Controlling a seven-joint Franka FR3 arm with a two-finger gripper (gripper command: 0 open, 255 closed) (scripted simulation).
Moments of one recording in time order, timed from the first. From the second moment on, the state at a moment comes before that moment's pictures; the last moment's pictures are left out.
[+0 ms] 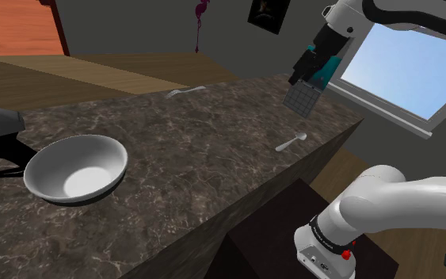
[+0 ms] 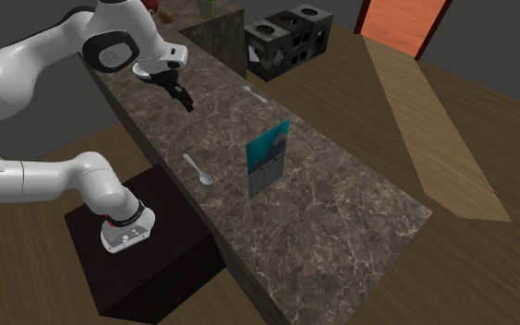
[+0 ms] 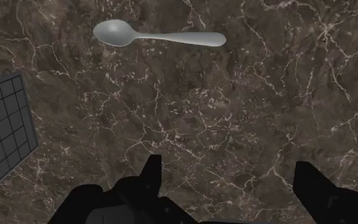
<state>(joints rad) 0.00 -0.78 -0.05 -2.28 0.02 1.70 -0.12</state>
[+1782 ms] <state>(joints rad) -0.11 0.05 -0.48 -1.35 0.14 1.59 -0.60</state>
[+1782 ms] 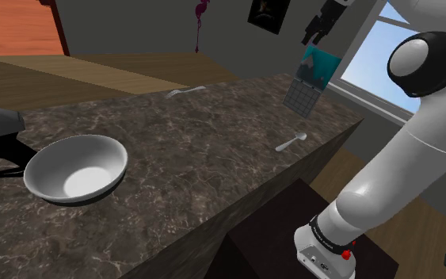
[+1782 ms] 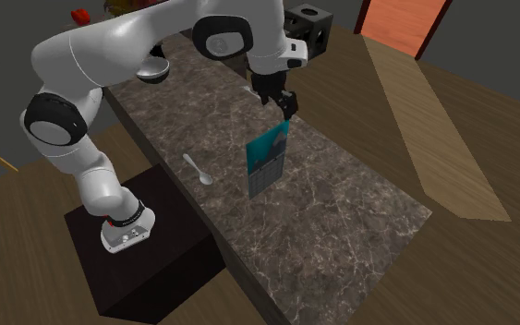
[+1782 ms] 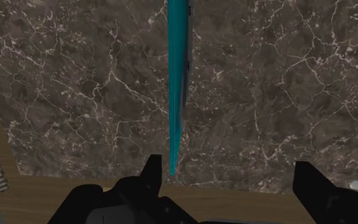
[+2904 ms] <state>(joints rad) -0.16 0.16 -0.51 -1.31 0.20 1.63 -0.67</state>
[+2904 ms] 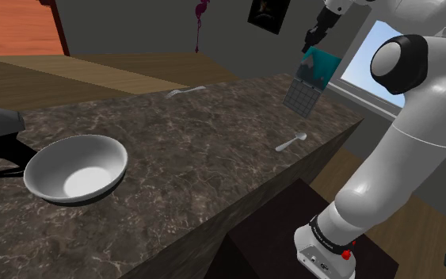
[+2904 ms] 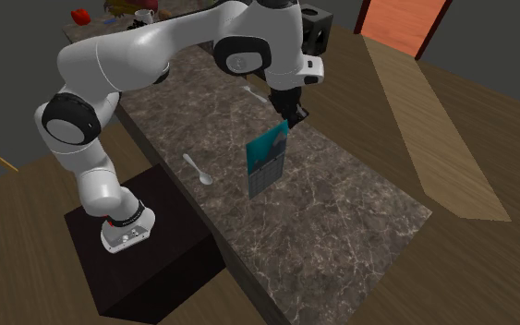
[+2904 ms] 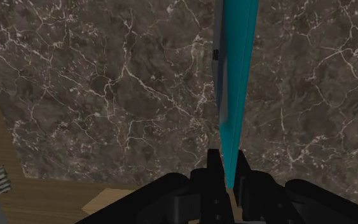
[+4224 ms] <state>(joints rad) -0.29 0.37 -0.52 -0.81 0.33 1.32 -0.67</state>
